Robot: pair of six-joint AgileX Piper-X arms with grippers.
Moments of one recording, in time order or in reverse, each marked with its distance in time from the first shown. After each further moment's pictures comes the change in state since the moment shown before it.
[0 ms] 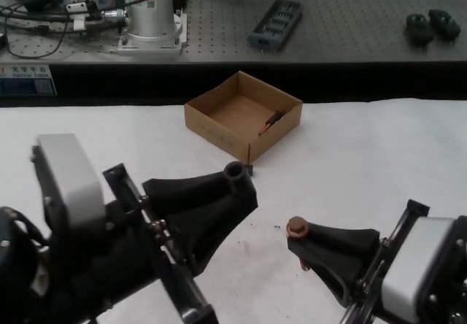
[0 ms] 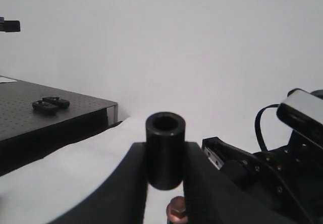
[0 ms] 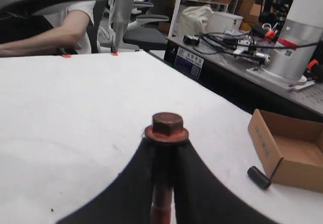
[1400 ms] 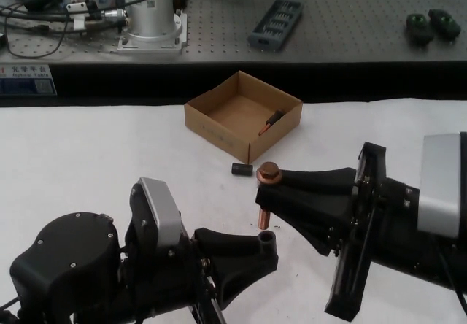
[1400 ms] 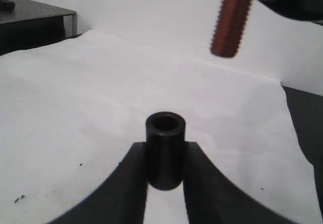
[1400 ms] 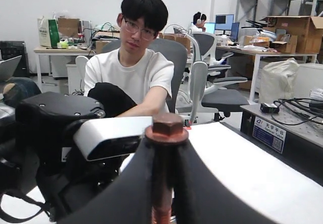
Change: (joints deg) left arm 3.6 24.1 -4.6 -3.9 14.7 2.4; right arm -6.4 4.9 -9.5 -8.8 -25.4 13.8
